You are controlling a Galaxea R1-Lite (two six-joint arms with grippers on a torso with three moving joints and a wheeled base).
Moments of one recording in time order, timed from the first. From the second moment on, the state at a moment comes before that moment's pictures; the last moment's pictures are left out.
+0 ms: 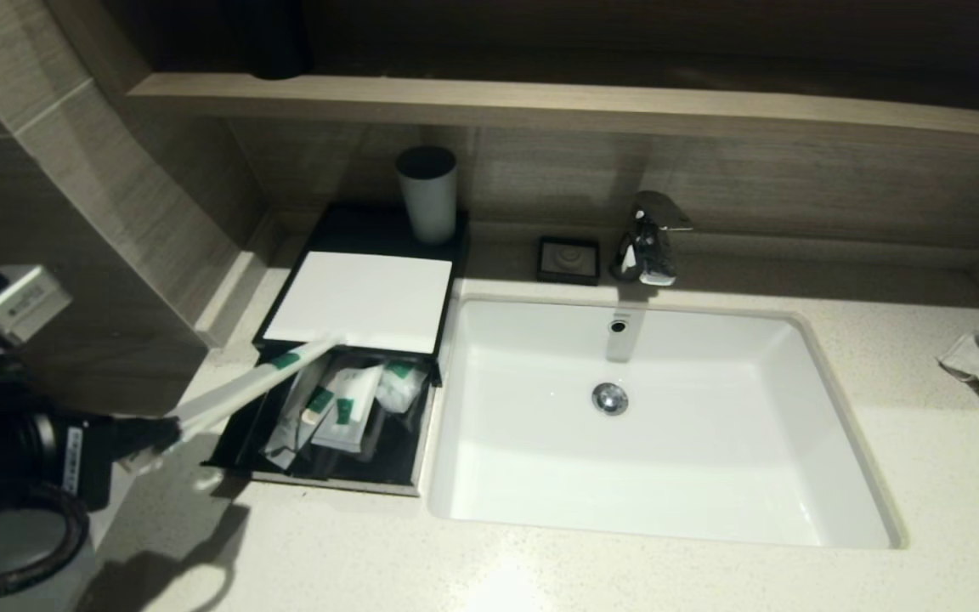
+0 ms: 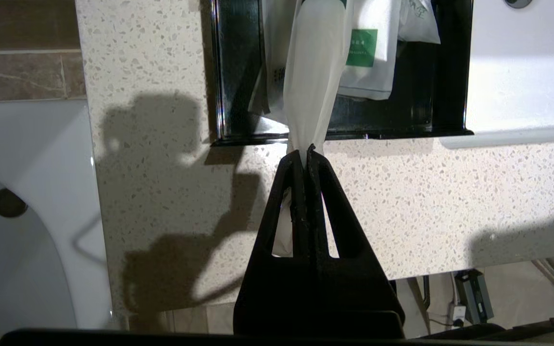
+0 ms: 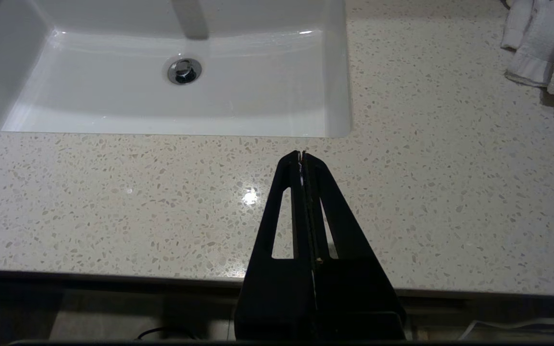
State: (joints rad) left arm -0.15 1.10 -0.81 0.25 -0.13 -0.03; right arm 0.00 0.00 0.00 0.00 -0.01 0.04
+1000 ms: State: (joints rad) left arm -0.15 1.02 -0.70 0.30 -0.14 -0.05; right arm 0.00 0.00 0.00 0.00 -0.01 0.04
